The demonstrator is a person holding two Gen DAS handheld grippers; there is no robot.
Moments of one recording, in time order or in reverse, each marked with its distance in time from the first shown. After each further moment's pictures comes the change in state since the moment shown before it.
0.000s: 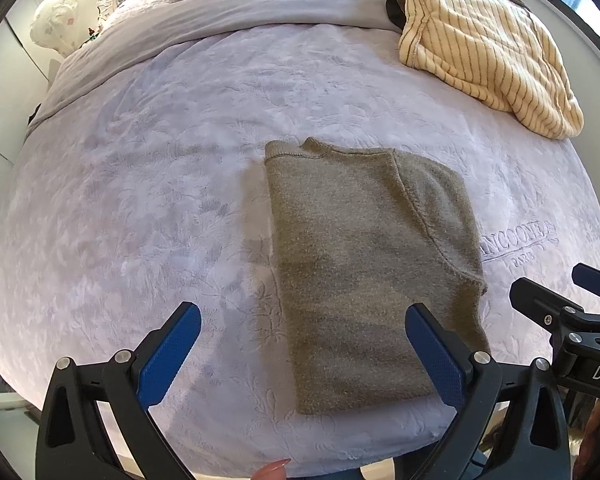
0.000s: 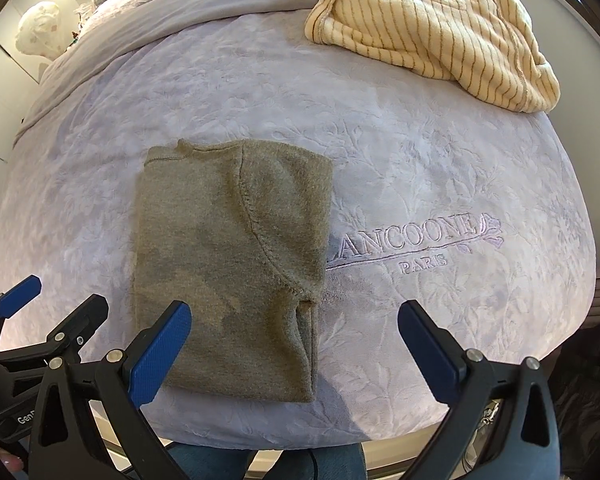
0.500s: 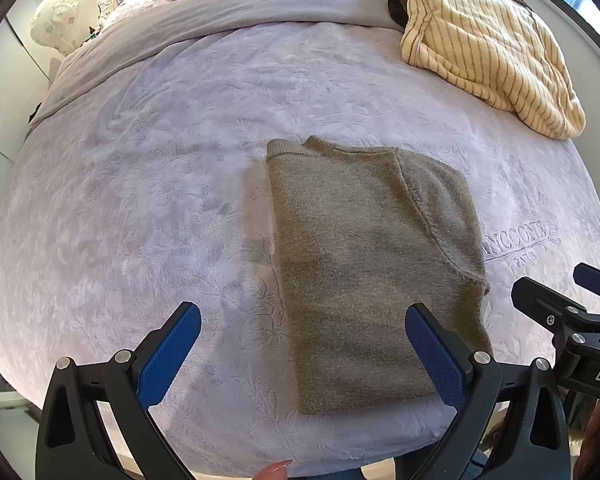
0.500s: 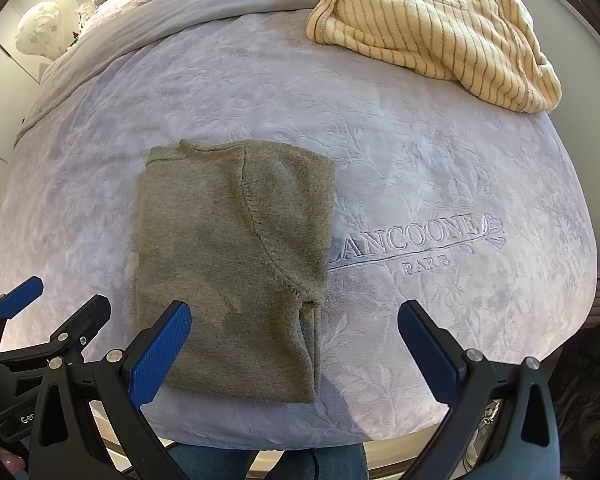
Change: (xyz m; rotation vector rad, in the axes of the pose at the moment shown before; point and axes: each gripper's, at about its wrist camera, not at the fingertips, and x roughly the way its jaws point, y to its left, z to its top) left arm 0.002 0.002 0.001 -0.001 0.004 0.001; right arm 0.001 0.001 0.001 0.001 0.002 0.002
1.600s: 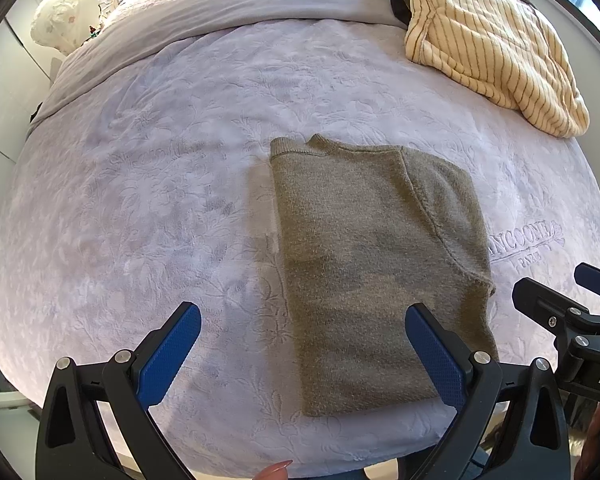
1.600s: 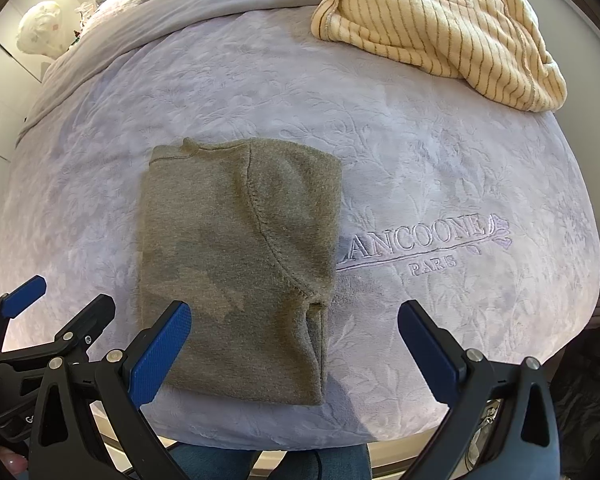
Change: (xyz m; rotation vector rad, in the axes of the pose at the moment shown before) left arm 0.003 0.003 0.000 0.000 0.005 0.007; right arm 0.003 0.003 0.001 0.000 0.007 0.009
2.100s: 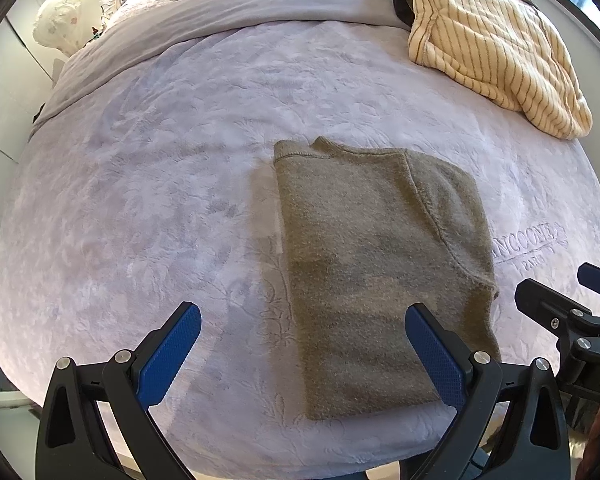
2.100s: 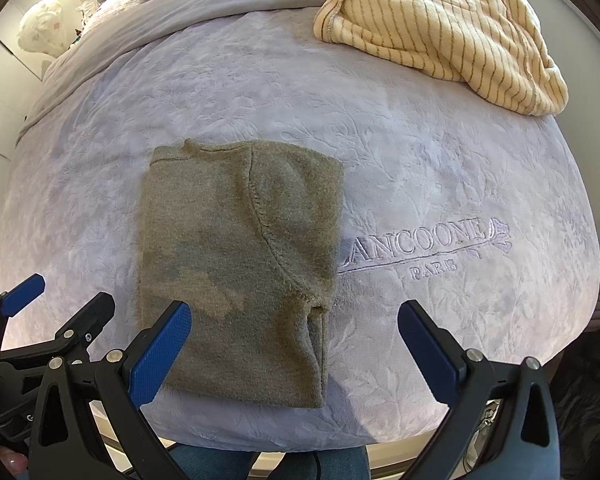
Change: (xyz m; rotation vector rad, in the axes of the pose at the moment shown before) left arm 0.001 0.003 0.004 0.014 -0.003 0.014; right arm 0.002 0.003 0.002 -0.009 0.000 0.000
